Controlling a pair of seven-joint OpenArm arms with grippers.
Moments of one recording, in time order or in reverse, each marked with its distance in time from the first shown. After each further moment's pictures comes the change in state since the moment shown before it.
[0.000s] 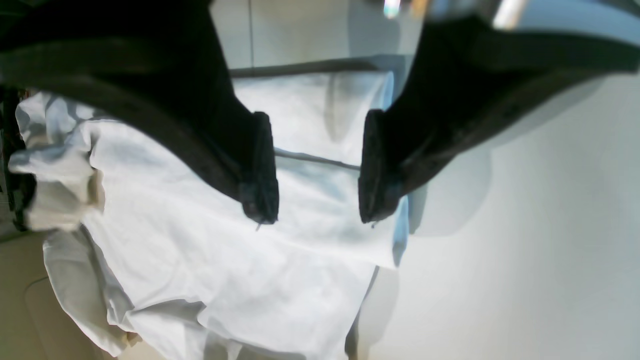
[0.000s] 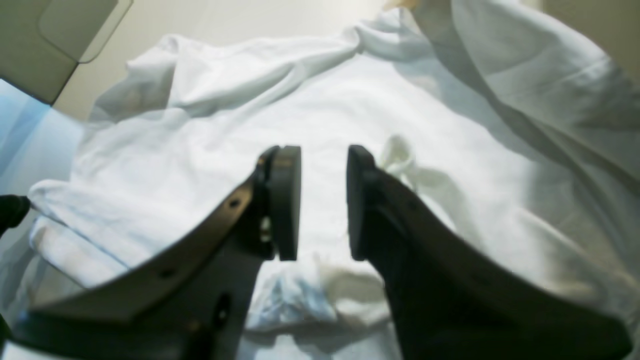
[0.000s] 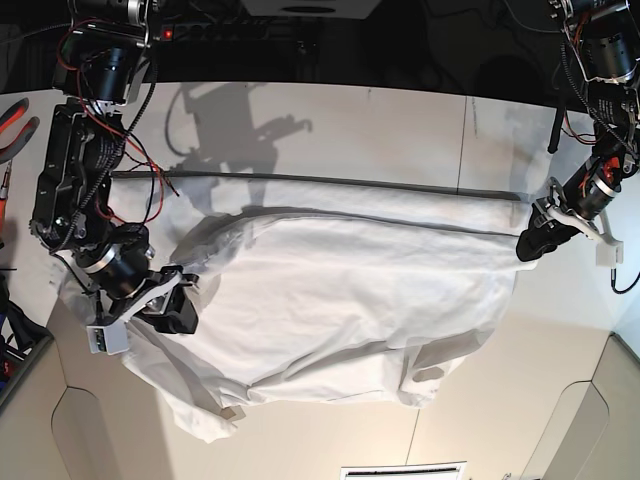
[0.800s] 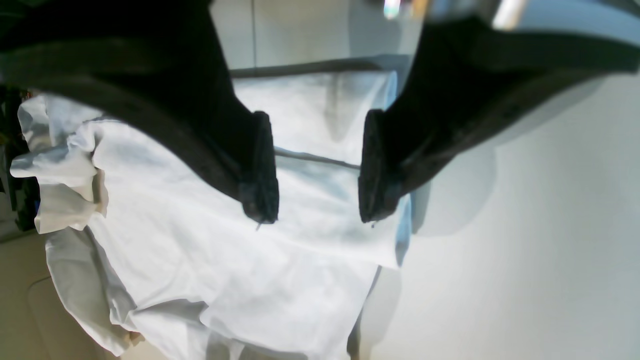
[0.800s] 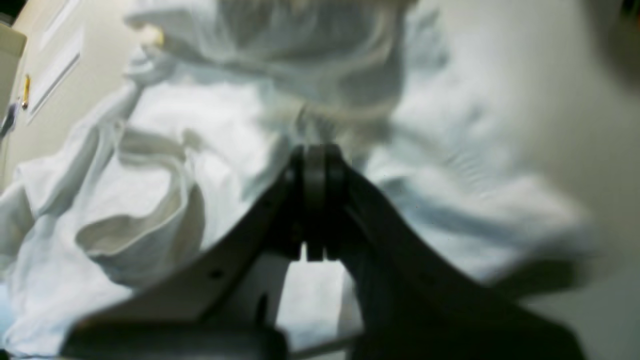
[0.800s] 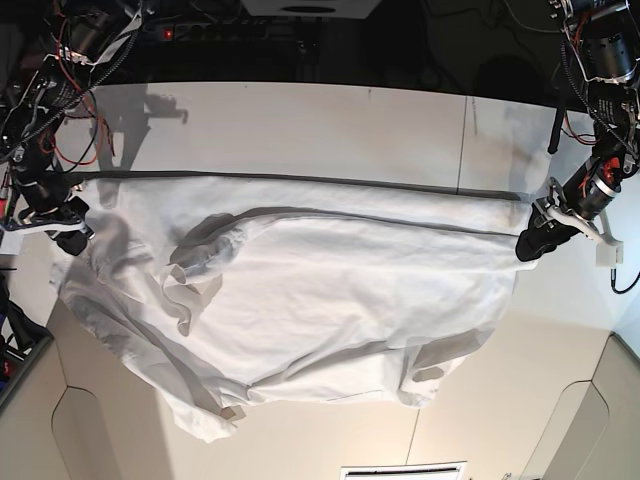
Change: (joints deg) left arm 0.0 0.0 0.0 0.0 -0.4 0.0 0.4; right arm -6.8 -2.6 25.2 -1.1 2.5 -7.6 0.0
